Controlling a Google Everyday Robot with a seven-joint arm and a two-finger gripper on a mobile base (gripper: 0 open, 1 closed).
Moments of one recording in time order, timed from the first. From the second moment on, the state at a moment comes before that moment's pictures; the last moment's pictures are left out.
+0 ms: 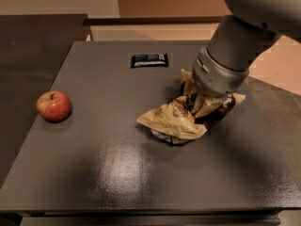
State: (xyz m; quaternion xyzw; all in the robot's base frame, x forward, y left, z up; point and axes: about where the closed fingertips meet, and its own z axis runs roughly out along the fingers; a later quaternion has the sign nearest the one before) arm 0.450 -0.106 0.880 -0.83 0.54 0.05 0.13
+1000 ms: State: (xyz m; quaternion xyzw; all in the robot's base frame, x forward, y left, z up) arm 0.547 -0.085 0.909 -0.82 0.54 -0.03 0.18
